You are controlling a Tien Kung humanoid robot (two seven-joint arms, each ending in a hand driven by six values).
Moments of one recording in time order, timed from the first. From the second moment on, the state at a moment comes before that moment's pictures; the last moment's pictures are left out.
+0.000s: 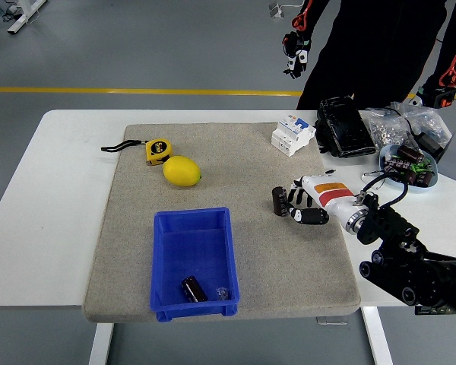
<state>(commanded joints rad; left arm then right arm) -0.17 0.08 -0.58 -0.27 1.20 0.17 0.28 0.85 -0.18 0.14 0.67 -1.44 -0.46 0.14</state>
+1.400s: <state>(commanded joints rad) -0.16 0.08 -0.58 -0.27 1.21 0.16 0.29 0.86 -0.17 0.17 0.68 -1.46 -0.47 0.16</state>
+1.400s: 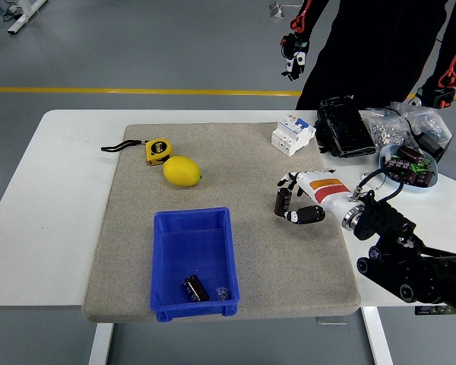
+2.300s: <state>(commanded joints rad) -0.17 0.08 -0.58 -0.27 1.22 0.16 0.29 0.86 -0.17 0.16 0.68 -1.44 -0.49 0.17</state>
